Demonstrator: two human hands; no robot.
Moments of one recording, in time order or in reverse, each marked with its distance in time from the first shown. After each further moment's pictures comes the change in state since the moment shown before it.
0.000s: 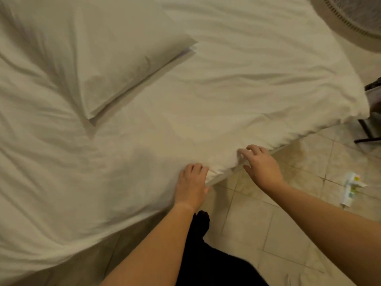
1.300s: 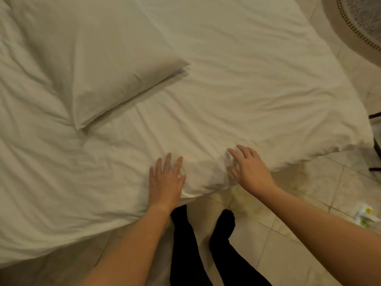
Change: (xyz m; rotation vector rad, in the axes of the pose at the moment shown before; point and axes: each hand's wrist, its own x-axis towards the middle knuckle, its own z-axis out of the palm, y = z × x) left_hand 0.040 0.007 -0.005 0.128 0.133 -0.363; right_hand 0.051 0.058 -0.015 0.091 0.052 -0.144
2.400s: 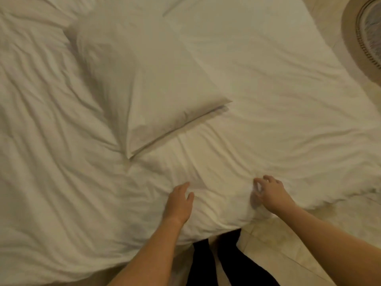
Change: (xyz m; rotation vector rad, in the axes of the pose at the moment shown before) left_hand 0.041 -0.100 -0.057 -0.628 -0.276 -0.283; right_hand 0.069 -0.062 -0.018 0.108 -0.422 0.346
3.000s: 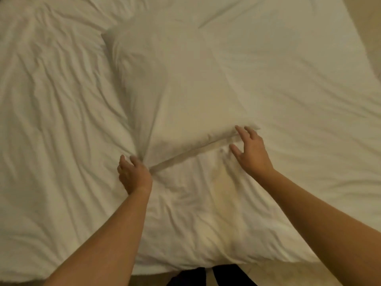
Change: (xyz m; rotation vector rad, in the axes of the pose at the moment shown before) left_hand 0.079 0.008 -0.189 -0.348 0.834 -0.455; right_hand 0.086 -0.201 -0.140 0.239 0.387 -0.414
